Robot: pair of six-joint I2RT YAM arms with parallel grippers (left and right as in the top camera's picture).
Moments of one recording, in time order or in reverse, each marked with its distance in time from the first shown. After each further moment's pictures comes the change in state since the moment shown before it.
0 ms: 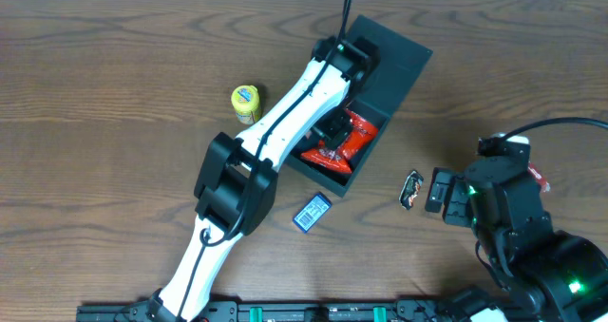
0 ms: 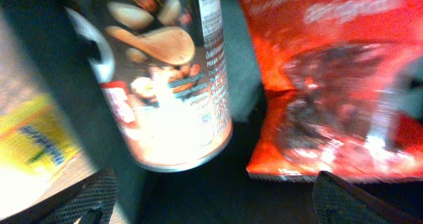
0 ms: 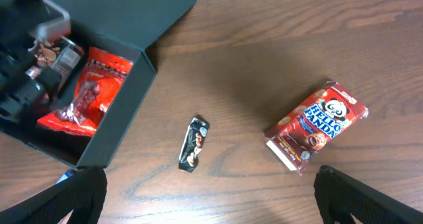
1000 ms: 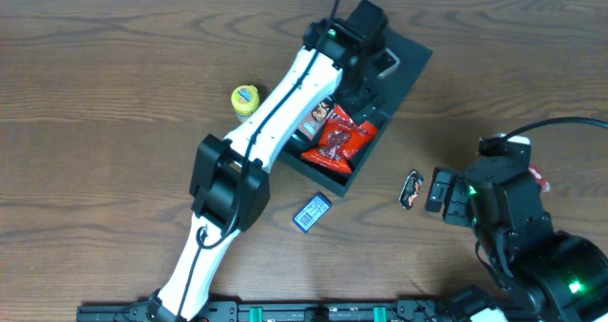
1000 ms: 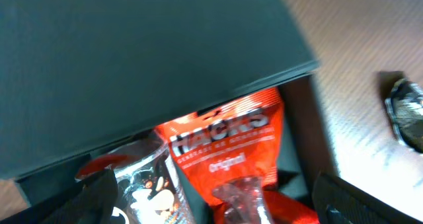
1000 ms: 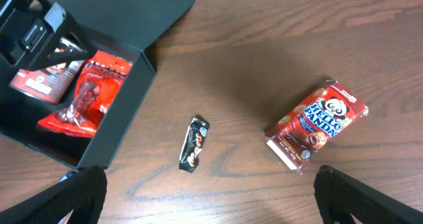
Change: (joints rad) left arm 0.043 -0.001 0.075 0.275 0.338 0.228; right arm 0.000 0.000 0.000 -0.001 0.002 0.011
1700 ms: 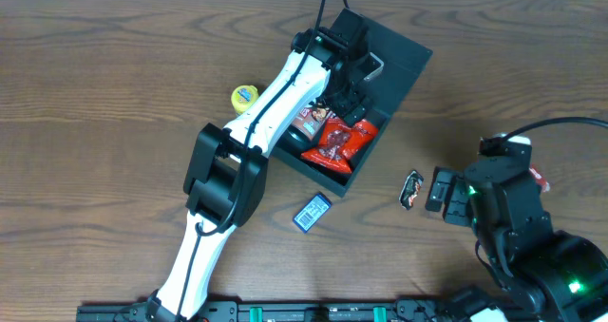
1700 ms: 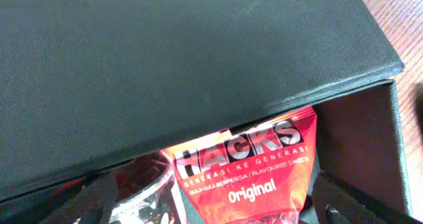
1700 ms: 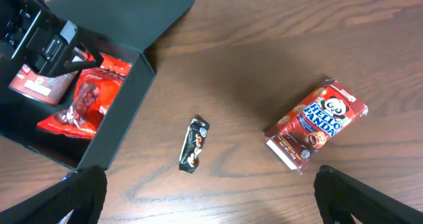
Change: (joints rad) left arm 0.042 0.000 -0.166 0.165 0.064 -0.031; right arm 0.000 0.000 0.000 0.000 0.004 0.006
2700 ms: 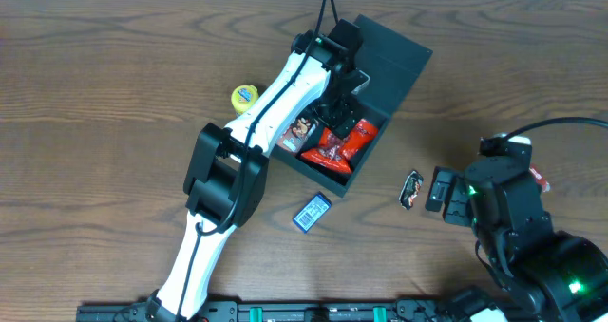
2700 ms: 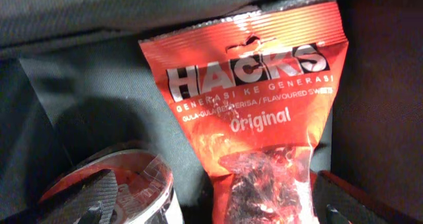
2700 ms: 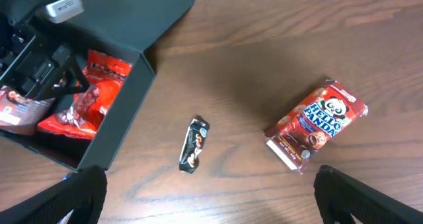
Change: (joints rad) left arm 0.000 0.000 -0.015 -0.180 -0.057 -0.075; right arm 0.000 0.000 0.000 0.000 0.000 0.000
